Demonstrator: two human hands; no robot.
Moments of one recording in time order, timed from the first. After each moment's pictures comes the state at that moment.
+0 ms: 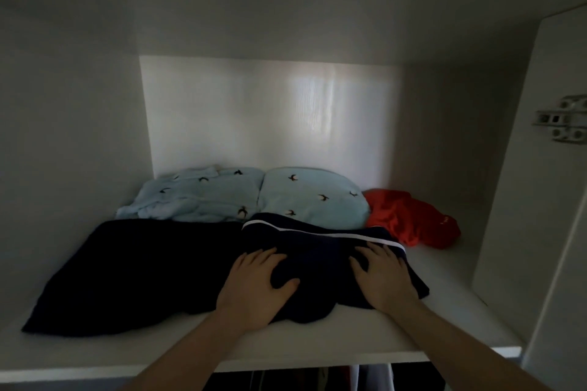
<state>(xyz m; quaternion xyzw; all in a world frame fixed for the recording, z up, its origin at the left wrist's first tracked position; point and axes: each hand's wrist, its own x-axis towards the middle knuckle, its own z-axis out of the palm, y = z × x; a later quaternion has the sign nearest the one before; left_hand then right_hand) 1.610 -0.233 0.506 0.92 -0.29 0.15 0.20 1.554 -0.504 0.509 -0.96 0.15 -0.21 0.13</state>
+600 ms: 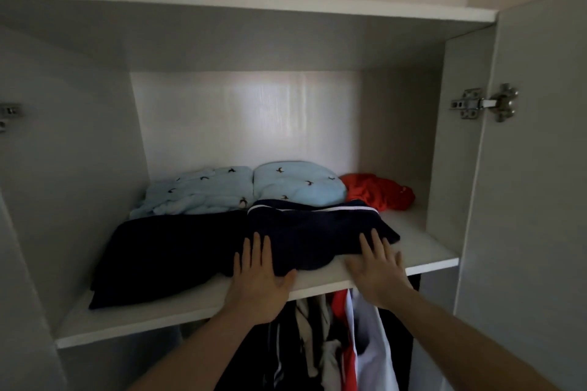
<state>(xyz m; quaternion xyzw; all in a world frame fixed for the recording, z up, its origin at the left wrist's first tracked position) 1.552 -0.177 0.485 0.94 -0.28 0.12 0.17 1.438 -0.425 0.494 -0.96 0.24 -0.13 0.11</state>
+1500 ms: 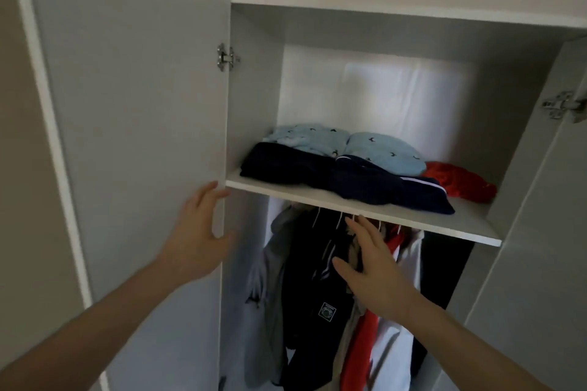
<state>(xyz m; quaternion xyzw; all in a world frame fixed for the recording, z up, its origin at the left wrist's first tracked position) 1.237 0.073 0.522 0.88 -0.12 0.30 0.34 1.201 -0.262 0.519 -0.93 -0.14 -0.15 0.32</state>
